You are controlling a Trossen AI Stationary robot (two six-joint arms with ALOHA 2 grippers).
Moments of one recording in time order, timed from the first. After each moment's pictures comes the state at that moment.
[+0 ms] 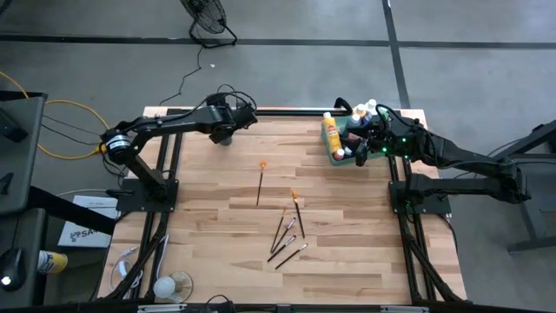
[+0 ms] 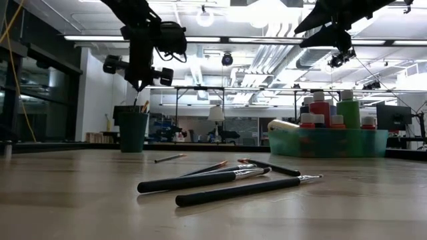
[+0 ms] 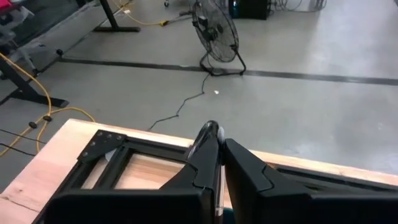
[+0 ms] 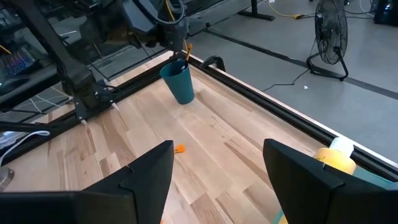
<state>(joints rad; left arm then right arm) 0.49 1.58 1.22 -0.84 -1.10 -1.13 -0.33 0.74 0.75 -0.35 0.13 0.34</state>
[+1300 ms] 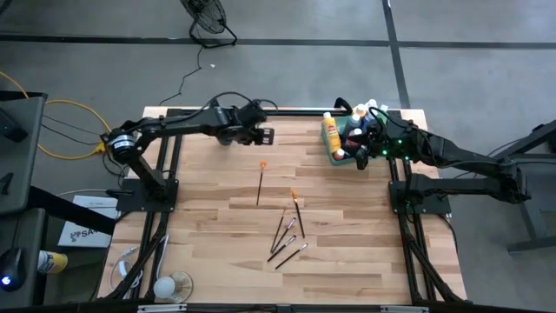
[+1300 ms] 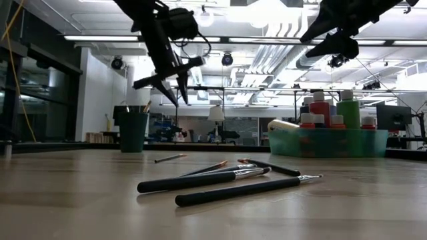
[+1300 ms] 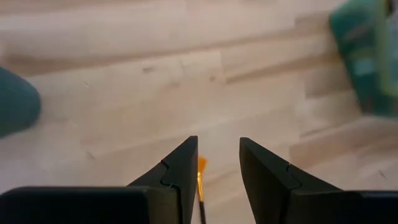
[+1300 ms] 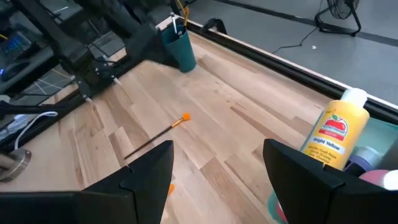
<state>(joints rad) 0.42 1.62 1.30 -0.68 -0.14 -0.95 -0.33 0.74 0.75 -0.47 0.07 0.45</state>
